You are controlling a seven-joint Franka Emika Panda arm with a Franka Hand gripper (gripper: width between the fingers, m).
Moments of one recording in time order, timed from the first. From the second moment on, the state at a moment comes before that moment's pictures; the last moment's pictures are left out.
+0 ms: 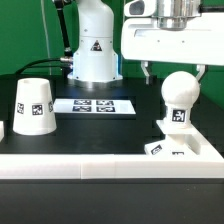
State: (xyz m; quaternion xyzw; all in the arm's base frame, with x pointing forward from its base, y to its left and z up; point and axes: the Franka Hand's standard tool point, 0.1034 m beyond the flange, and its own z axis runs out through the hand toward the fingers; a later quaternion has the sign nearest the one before) arm 0.539 0.112 0.109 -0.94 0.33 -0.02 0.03
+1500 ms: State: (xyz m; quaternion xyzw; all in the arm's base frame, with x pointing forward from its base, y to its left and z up) arm 0.512 -0.057 0.101 -1.00 0.08 -0.03 -0.01
